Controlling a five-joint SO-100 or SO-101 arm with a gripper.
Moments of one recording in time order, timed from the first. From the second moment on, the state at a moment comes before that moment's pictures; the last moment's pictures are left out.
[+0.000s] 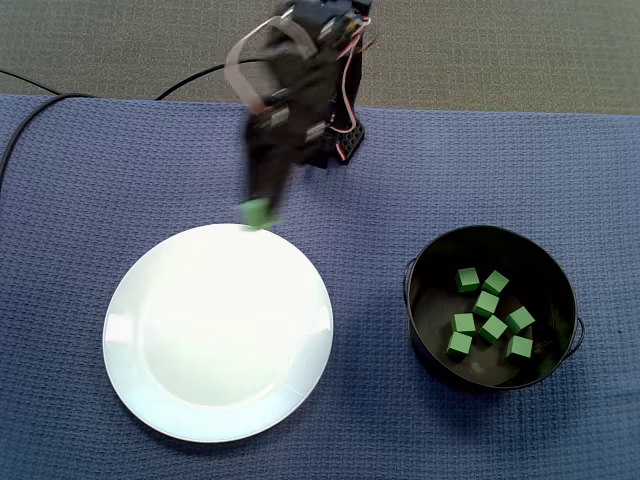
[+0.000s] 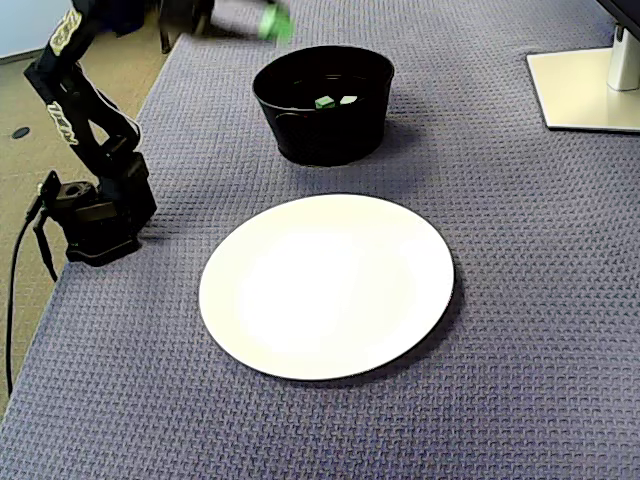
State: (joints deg) arm 9.5 114.0 66.2 66.4 -23.7
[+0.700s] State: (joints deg) arm -33.6 48.3 21.7 93.2 -11.3
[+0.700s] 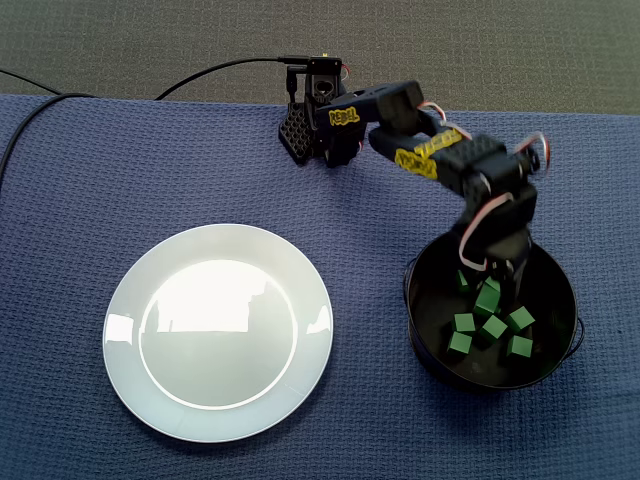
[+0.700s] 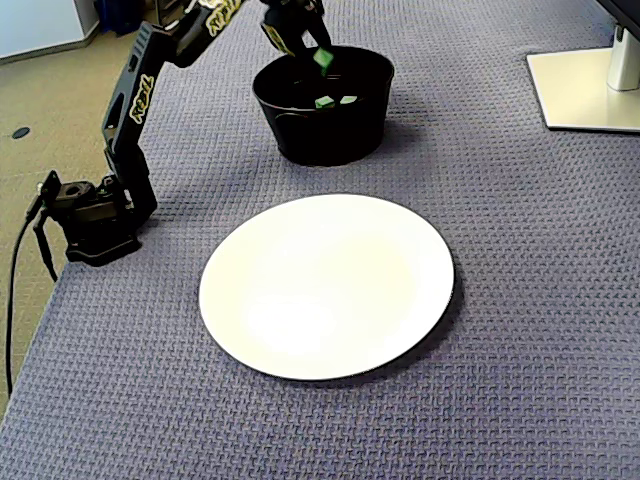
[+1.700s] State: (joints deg) arm -1.0 153.0 121.2 63.2 -77.4
